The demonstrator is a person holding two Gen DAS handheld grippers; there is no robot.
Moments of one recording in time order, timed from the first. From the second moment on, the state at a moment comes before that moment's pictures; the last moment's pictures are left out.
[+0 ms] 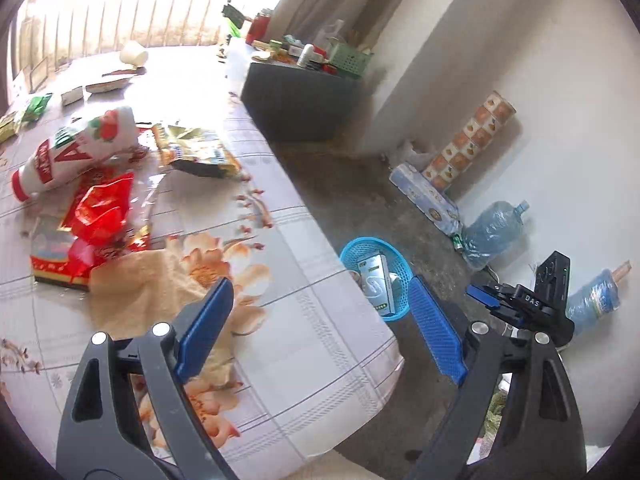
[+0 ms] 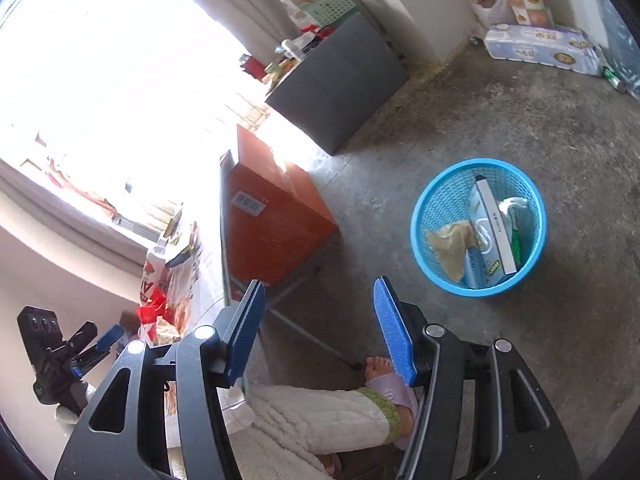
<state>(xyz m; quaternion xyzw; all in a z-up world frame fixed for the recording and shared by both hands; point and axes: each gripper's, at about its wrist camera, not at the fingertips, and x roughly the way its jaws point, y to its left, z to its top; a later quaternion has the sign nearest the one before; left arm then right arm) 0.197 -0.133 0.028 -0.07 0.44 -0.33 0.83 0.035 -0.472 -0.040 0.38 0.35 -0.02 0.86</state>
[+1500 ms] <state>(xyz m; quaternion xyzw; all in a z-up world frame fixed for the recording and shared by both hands) 0.208 0.038 -0.026 -0.19 0.42 -0.21 0.86 0.154 -0.220 -0.062 0.13 0.46 0.03 0.87</state>
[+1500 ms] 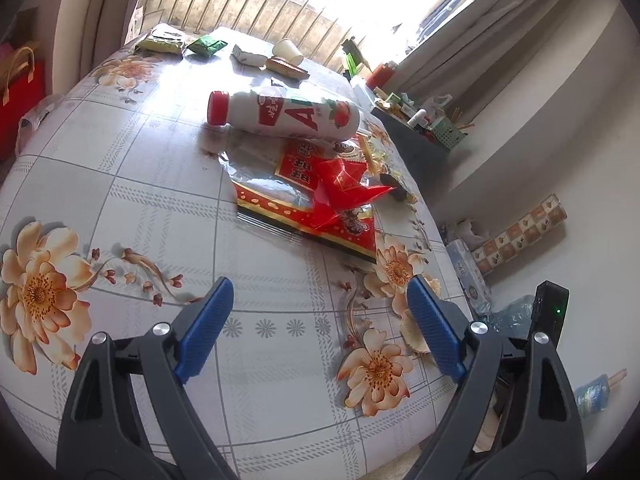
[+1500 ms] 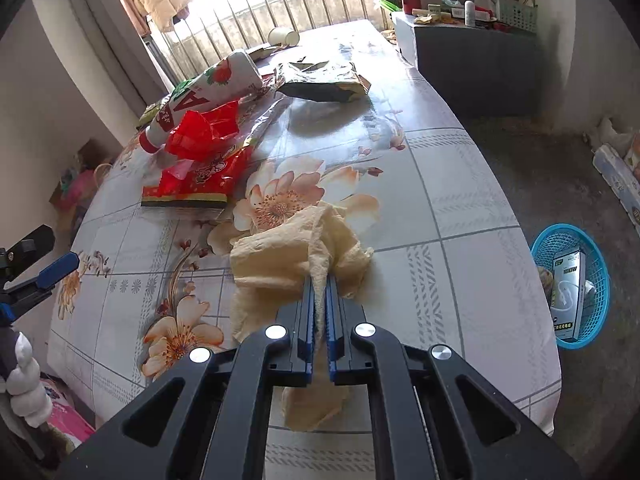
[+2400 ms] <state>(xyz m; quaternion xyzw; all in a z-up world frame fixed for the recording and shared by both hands) 0.321 -0.053 -0.054 -0.09 0.49 -0.16 0.85 0.151 -0.238 -0.071 0.19 0.45 0.06 0.87</state>
